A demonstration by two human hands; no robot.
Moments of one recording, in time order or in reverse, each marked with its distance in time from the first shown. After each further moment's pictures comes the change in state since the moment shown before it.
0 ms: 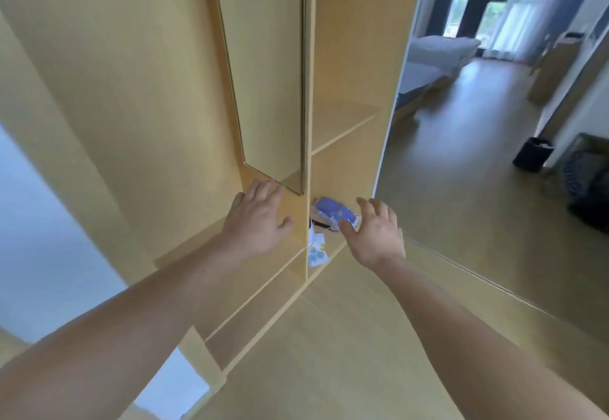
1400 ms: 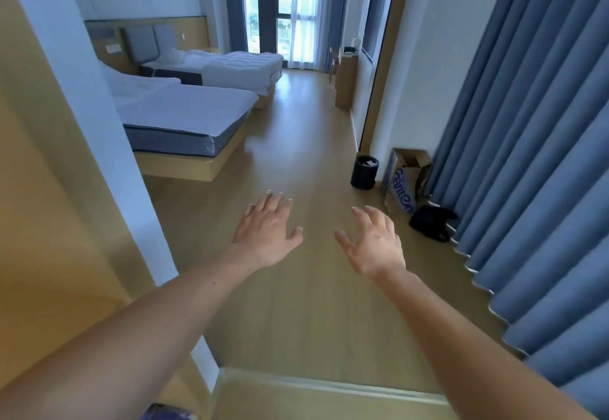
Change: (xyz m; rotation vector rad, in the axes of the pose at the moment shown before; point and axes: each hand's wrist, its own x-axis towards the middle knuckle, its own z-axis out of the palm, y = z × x) left_hand 0.888 0.493 0.167 -0.138 -0.097 0.611; right_hand 0.733 0.467 -0.229 -0.149 0.252 0.493
